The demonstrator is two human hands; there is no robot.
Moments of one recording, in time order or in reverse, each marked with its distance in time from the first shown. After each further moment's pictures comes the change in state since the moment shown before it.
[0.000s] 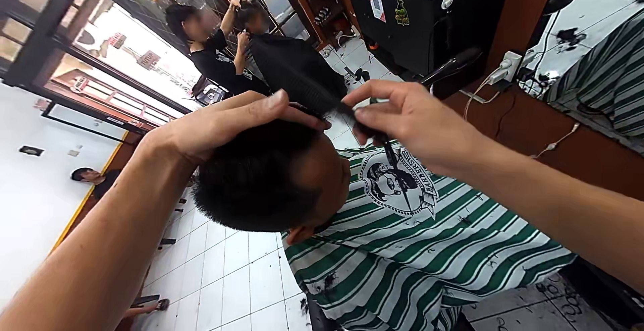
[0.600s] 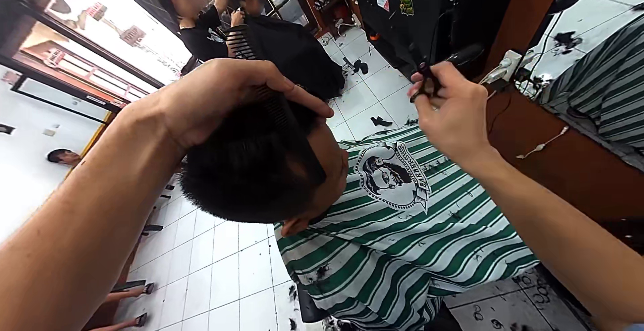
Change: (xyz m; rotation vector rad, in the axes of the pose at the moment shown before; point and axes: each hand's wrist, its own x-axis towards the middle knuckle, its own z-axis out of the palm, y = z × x) left_hand 0.009 0.016 0.014 -0.174 0.251 -0.264; right_hand -0.002 0.083 -0.050 -0.730 0.560 -0.226
